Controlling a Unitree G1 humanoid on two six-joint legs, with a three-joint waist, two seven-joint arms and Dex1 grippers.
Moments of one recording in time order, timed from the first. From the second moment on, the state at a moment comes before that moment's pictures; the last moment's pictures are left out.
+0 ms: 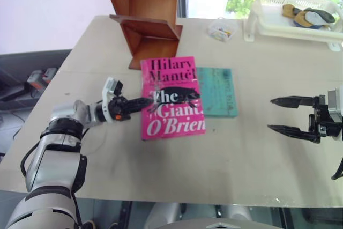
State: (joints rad) left arm -0.79 0.75 -0.14 0.89 -0.71 1.02 -1.60; right arm -0.03 -0.96 -0.40 -0.40 0.64 0.32 1.26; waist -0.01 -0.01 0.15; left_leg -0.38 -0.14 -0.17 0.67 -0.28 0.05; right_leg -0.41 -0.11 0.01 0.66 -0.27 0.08
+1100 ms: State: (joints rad) left arm -0.66 0.70 -0.07 0.72 -0.70 1.11 -1.59; right arm -0.03 -0.96 -0.37 -0.37 0.60 0.27 1.27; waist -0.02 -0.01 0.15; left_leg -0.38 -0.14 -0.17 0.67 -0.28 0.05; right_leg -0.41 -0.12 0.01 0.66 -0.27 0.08
